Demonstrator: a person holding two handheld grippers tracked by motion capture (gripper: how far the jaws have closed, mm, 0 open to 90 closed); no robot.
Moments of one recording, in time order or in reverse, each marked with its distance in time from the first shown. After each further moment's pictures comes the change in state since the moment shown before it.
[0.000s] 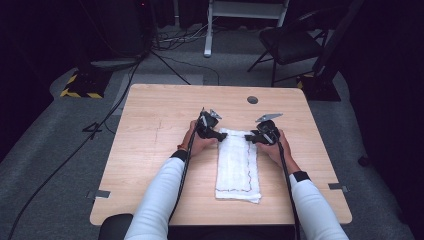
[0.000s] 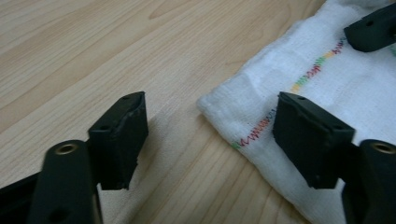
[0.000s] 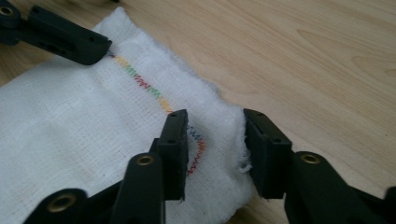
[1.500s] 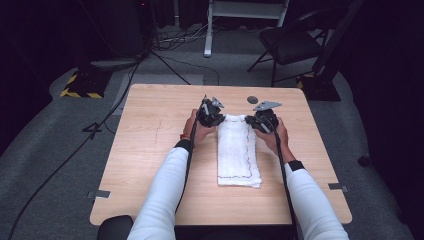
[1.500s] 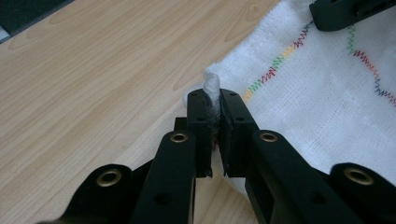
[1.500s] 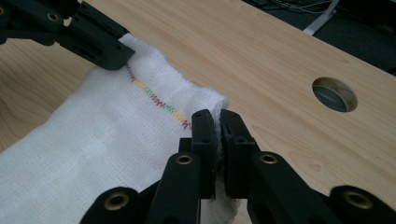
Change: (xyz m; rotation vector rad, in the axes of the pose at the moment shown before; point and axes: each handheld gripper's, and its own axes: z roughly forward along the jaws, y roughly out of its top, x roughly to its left) left arm 0.008 0.040 -0.022 -0.052 0.049 0.074; right arm 0.006 0.044 -0.017 -0.148 -0.120 -0.110
